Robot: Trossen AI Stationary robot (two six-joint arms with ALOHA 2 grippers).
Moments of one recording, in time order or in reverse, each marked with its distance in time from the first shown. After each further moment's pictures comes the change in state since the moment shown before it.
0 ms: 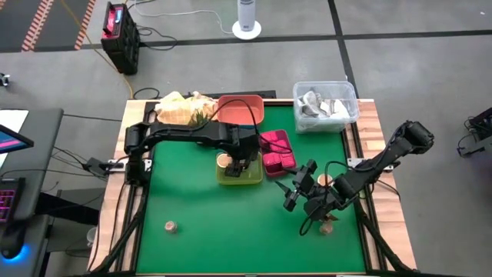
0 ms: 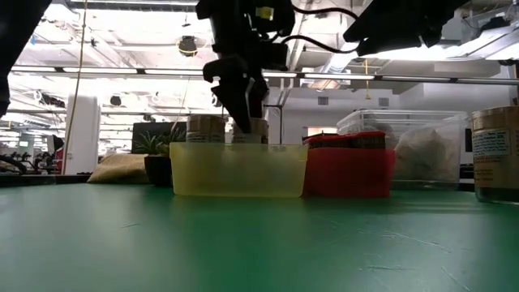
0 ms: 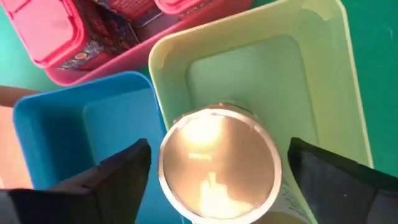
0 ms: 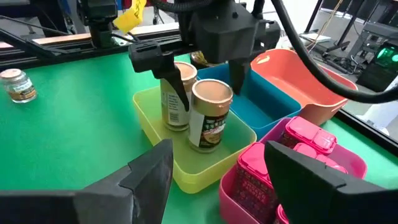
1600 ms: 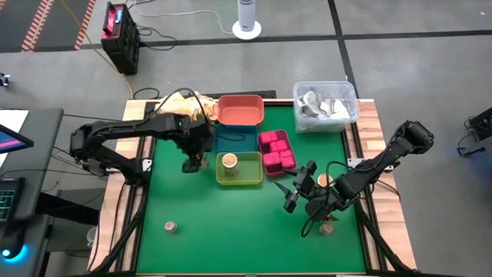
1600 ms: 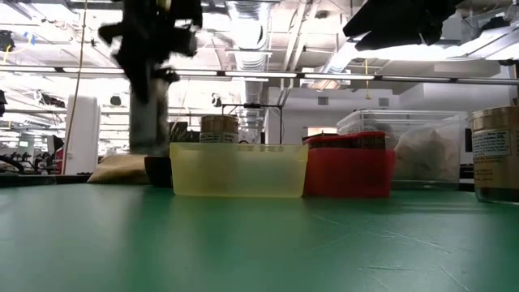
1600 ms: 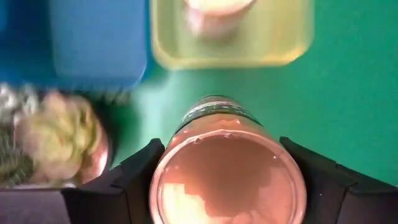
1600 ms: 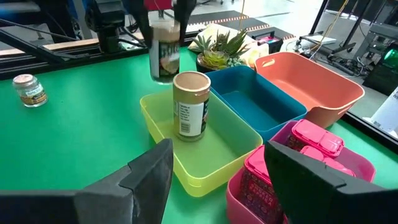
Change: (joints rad) left arm 0.125 -0.559 -0.466 -0.181 0.186 -0.139; right arm 0.012 -0.001 0.000 0.030 0.000 -0.011
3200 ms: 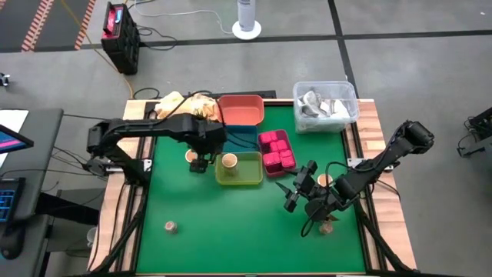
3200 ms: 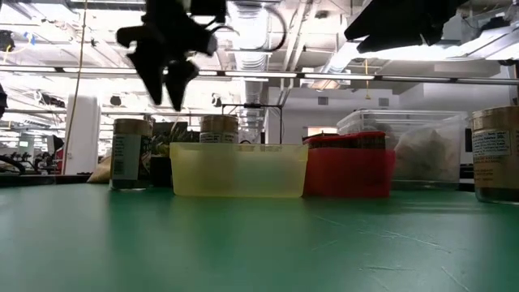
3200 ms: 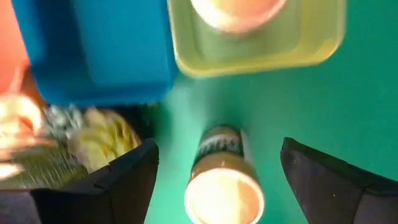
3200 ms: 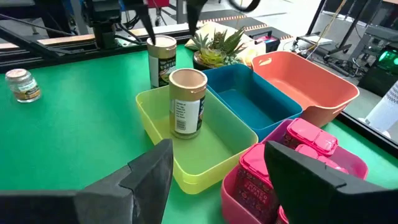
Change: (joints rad) left arm -0.062 0.182 0.183 -0.103 -0.199 0.054; right arm 0.000 0.000 0.000 -0.024 0.007 0.004
